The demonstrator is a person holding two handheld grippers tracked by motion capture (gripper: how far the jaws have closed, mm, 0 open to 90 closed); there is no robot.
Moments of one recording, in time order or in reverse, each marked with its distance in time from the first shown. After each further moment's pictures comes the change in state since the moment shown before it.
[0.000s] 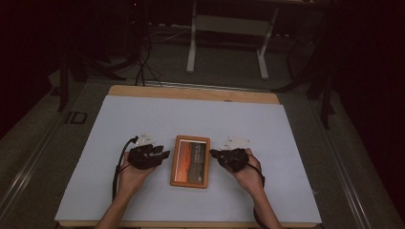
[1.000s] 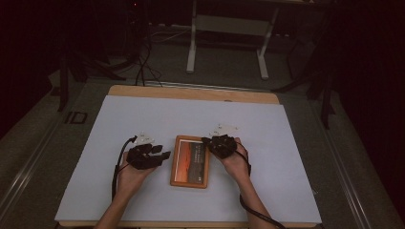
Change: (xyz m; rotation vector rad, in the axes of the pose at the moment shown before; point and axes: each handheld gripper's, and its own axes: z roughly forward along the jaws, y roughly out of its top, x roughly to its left) left arm -0.001 0.003 -0.005 -0.004 -0.021 -0.017; right arm -0.016 0.023 0.046 -0.018 -0.040 0.049
